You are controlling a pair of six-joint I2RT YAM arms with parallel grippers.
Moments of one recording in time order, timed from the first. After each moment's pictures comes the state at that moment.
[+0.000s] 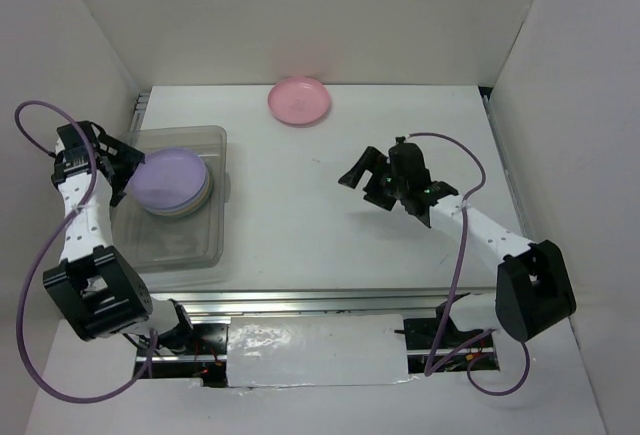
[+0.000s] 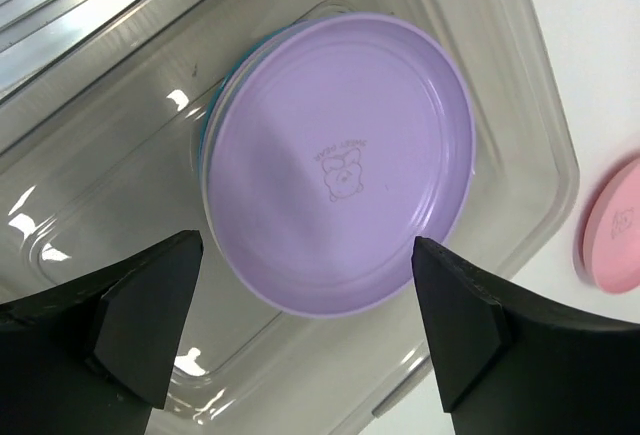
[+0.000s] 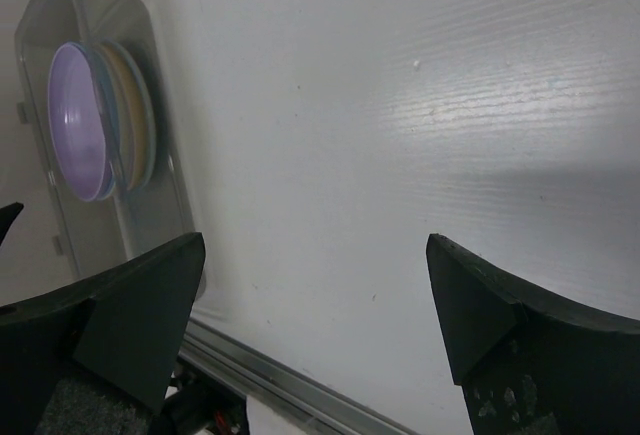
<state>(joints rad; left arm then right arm) 0.49 1.41 1.19 -0.65 0.01 -0.71 0.42 1.32 0.84 -0.15 -0.15 0.90</state>
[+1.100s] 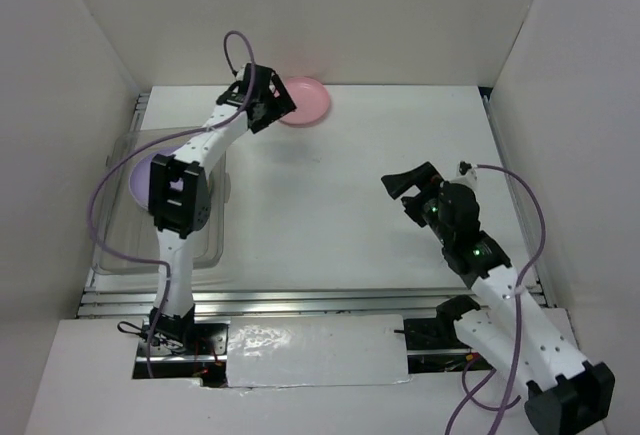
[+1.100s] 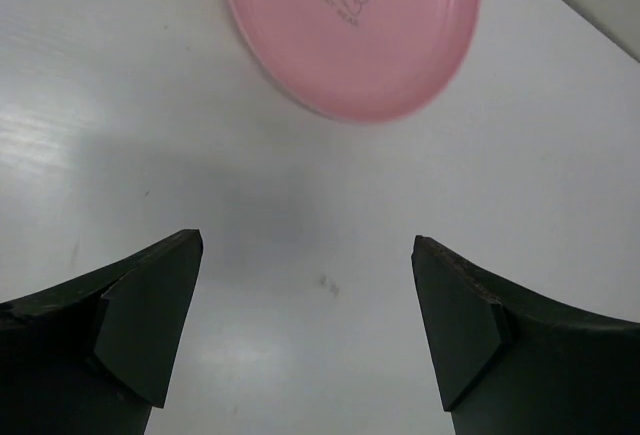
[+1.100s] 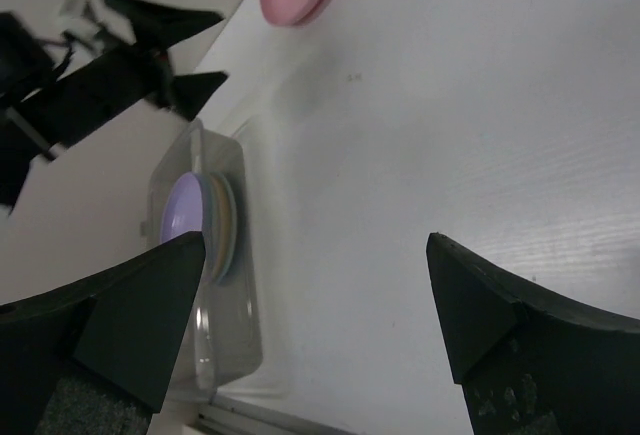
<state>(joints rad) -0.30 2.14 1.97 -0.54 -0.10 -0.77 0.37 0.75 0.60 -0.17 0.11 1.03</state>
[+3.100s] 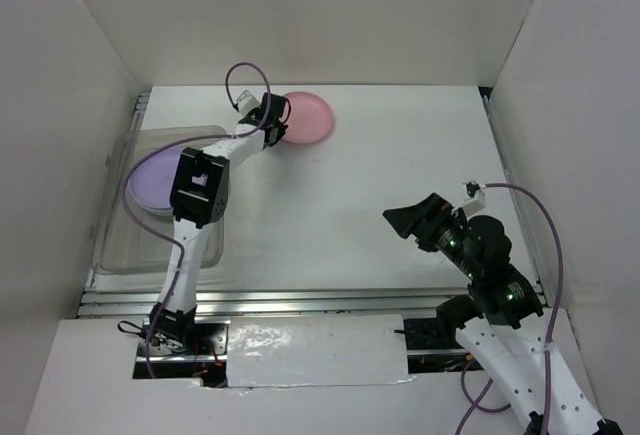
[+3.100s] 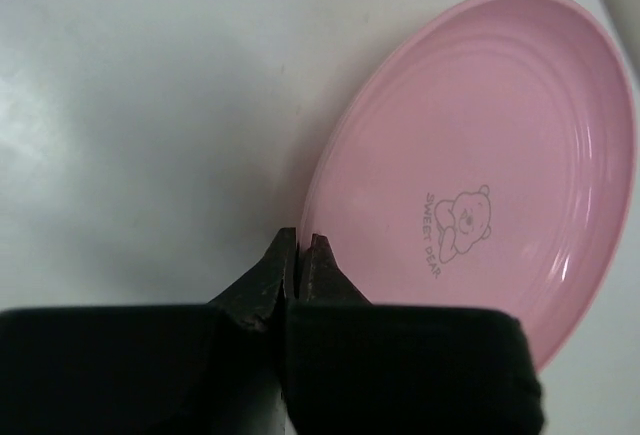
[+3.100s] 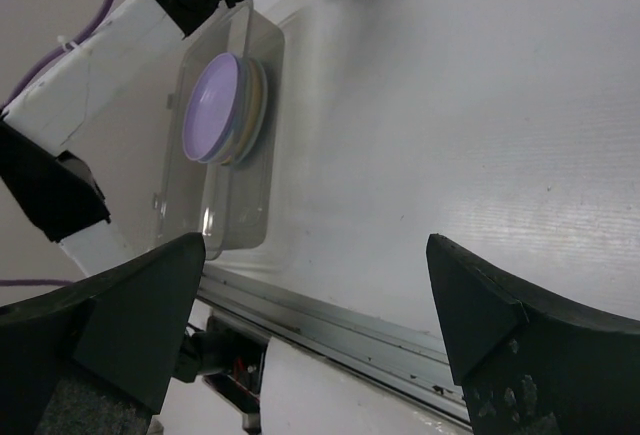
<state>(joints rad) -0.32 2.47 2.01 -0.29 -0.39 -1.09 0.39 0.37 0.61 -0.50 -0.12 0.89</state>
